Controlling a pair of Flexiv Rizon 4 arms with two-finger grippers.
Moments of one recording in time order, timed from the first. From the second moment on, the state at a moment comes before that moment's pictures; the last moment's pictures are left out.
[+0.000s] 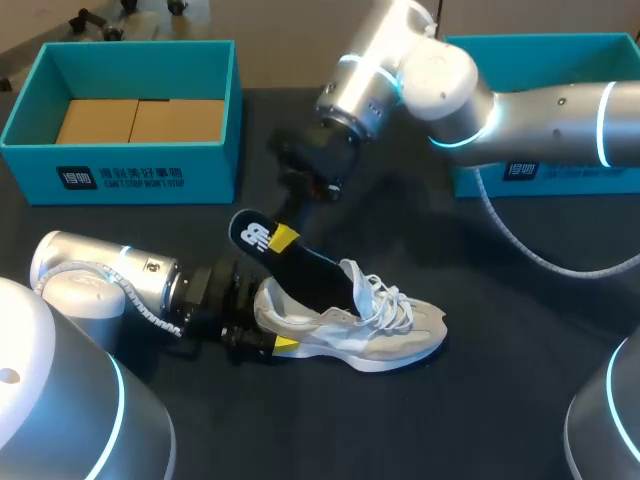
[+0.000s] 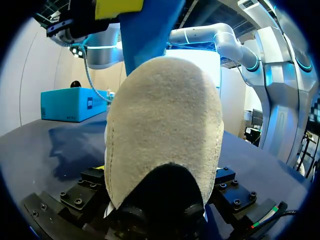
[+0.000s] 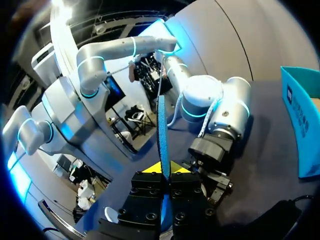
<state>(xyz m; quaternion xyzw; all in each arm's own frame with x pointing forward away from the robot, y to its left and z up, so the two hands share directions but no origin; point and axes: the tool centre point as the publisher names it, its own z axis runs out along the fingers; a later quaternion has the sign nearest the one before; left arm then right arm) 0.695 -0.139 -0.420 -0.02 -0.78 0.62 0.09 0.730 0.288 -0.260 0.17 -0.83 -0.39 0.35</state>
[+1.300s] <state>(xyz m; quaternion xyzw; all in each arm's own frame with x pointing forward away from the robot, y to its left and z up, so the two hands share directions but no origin) 0.695 -0.140 -0.420 -0.02 -0.78 0.62 0.09 0.745 0.302 -0.134 0.21 -0.78 -0.51 0.29</state>
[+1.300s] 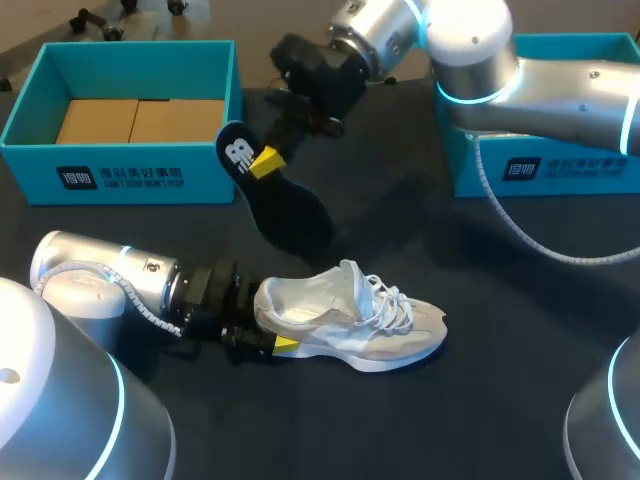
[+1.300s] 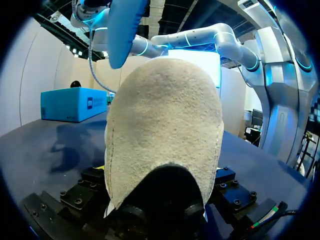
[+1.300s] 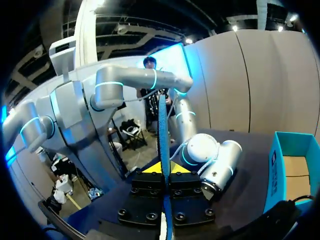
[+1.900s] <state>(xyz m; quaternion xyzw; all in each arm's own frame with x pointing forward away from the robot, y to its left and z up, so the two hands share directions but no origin) 0.695 -0.139 -0.420 -0.02 -0.78 0.62 0.09 0.726 0.267 -0.087 0.12 -0.81 -0.52 0.25</state>
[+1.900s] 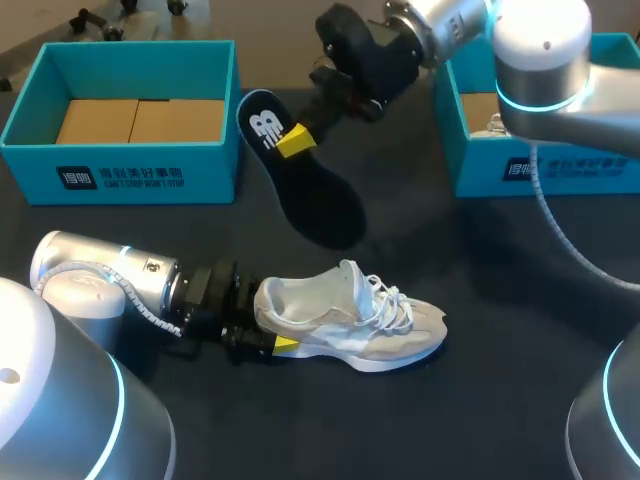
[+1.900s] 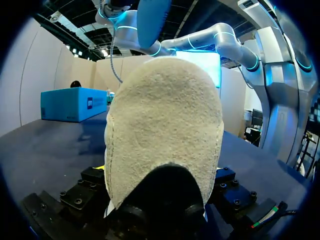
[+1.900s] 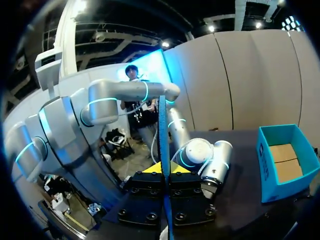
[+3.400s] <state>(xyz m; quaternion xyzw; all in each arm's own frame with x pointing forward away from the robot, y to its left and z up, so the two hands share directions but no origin) 0.695 -0.139 -0.420 -0.02 -0.78 0.62 0.09 0.668 0.191 0.006 -0.04 -0.75 -0.65 0.14</state>
